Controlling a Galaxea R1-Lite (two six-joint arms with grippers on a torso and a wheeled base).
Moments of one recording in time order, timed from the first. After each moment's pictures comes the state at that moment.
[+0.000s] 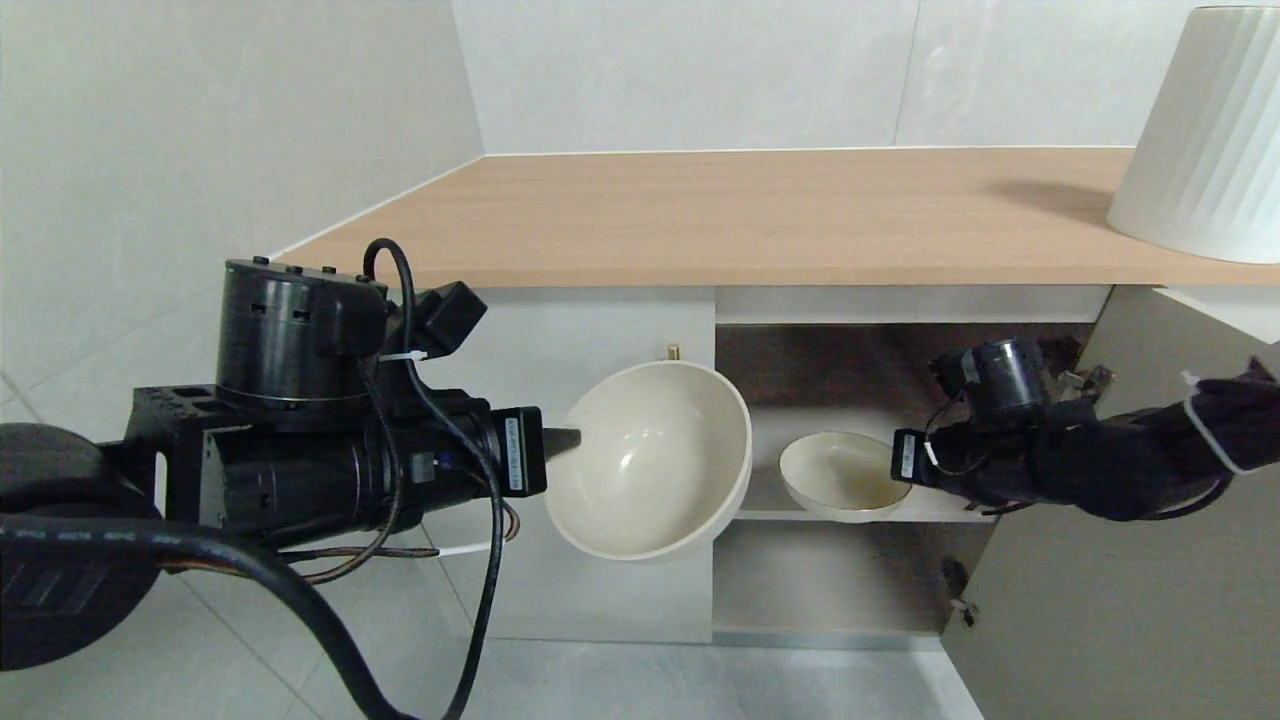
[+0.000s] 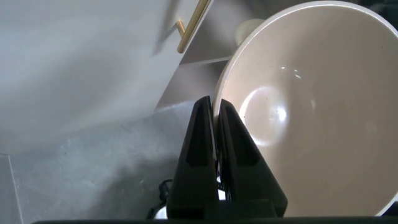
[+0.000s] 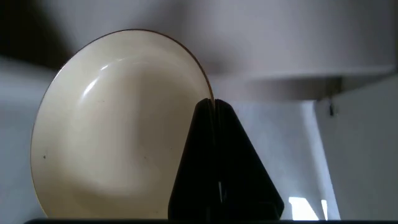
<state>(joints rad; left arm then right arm) -0.52 1.57 -0.89 -0.24 -0.11 -0.37 0.30 2.02 -1.04 -0.33 -0.12 0.40</state>
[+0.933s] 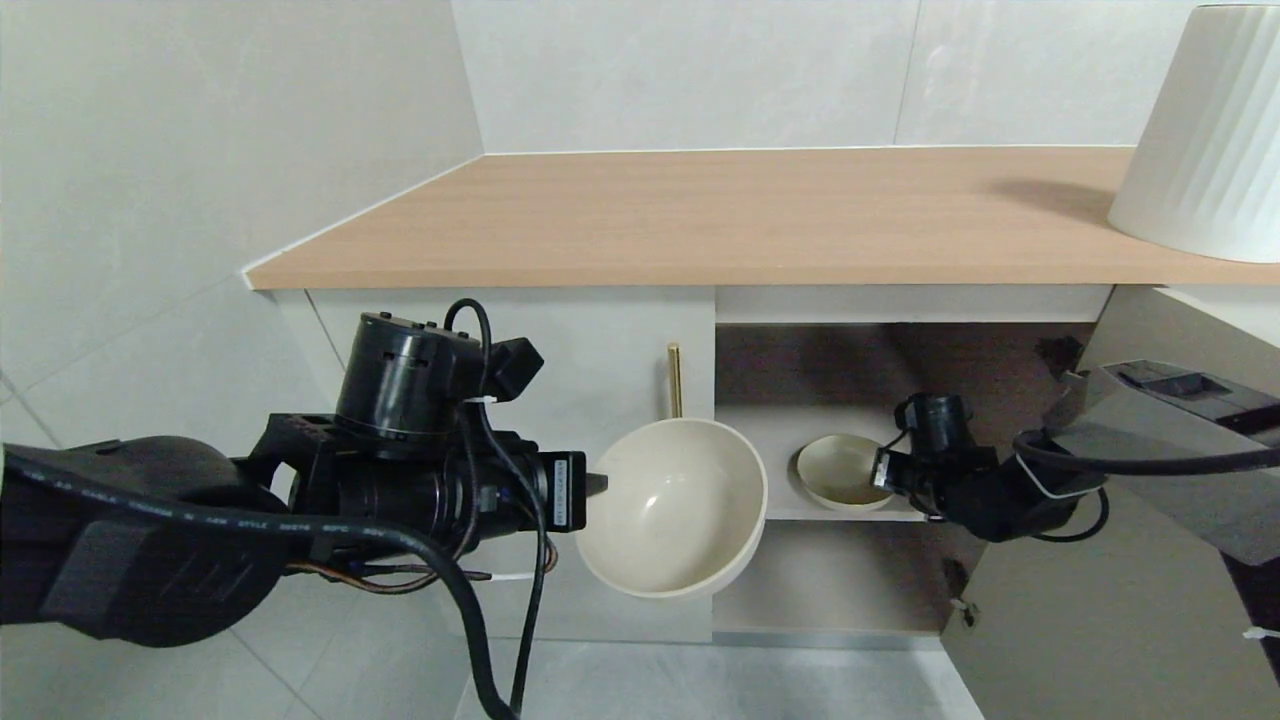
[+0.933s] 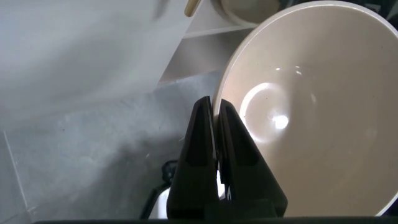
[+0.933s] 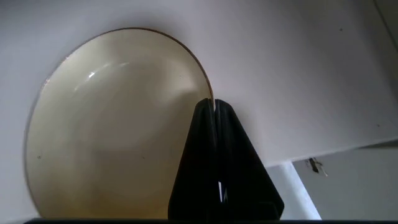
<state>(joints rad) -0.54 1.70 -0.89 -0.24 -0.12 -0.37 0.23 2.43 -1.26 -0.59 -0.33 0.40</state>
